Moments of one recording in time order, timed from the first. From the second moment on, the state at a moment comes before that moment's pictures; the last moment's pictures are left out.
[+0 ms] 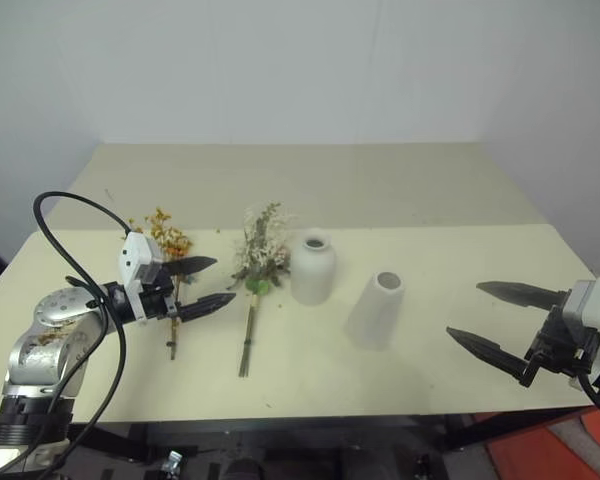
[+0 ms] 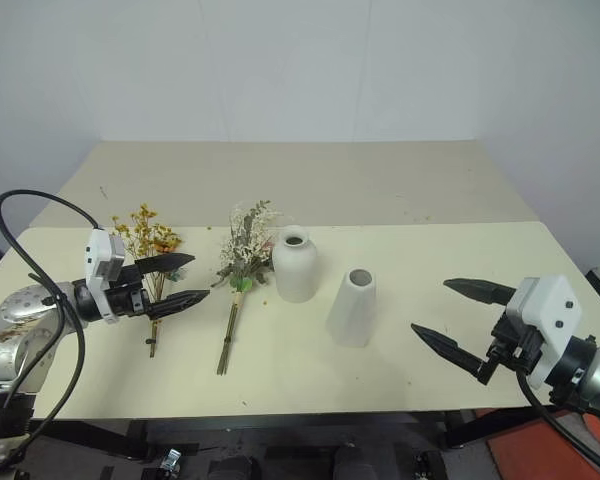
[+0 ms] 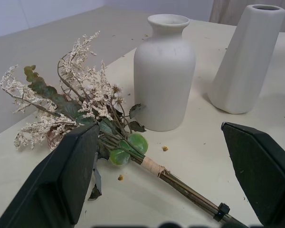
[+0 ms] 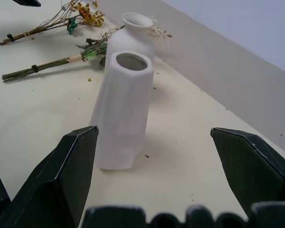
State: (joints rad) left arm -0.32 0.76 0.19 -0.03 -0.55 0.37 -1.10; right arm 0.19 -0.83 -0.60 -0.62 0.63 0.41 0.92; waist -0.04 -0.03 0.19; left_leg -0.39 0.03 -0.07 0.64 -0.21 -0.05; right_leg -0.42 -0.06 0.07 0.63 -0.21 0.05
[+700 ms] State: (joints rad) left arm -0.19 0.96 0.29 -0.31 -0.50 0.90 -0.70; right arm -0.07 -0.92 -0.43 -0.38 0.63 0.37 1.12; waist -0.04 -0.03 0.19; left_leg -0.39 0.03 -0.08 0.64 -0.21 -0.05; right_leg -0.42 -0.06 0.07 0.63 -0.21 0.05
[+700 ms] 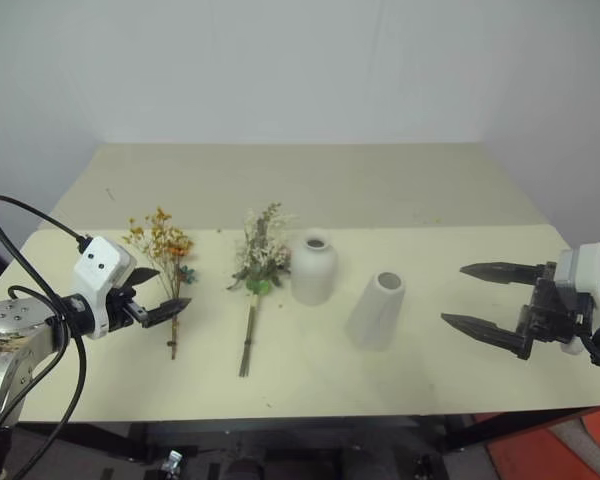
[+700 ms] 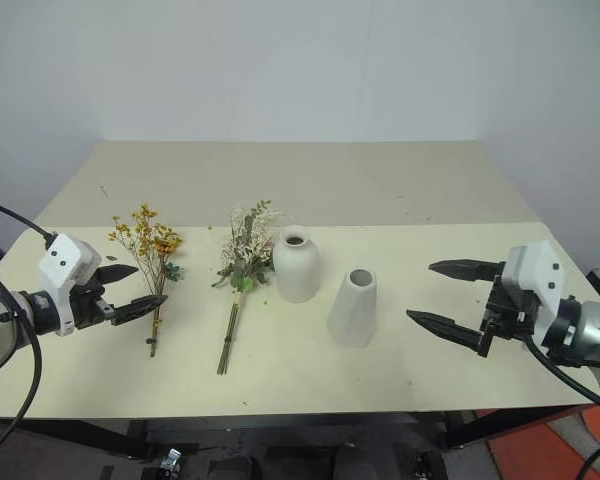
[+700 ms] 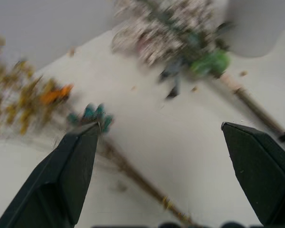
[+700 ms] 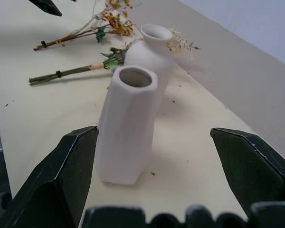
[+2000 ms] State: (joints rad) left arm -0.93 0.74 -0.18 0.50 -0.12 1.18 -0.45; right arm -0.30 -0.97 -0.31 -0.24 0.61 0.33 1.27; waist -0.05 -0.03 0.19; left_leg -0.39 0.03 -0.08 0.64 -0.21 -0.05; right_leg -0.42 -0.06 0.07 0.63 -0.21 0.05
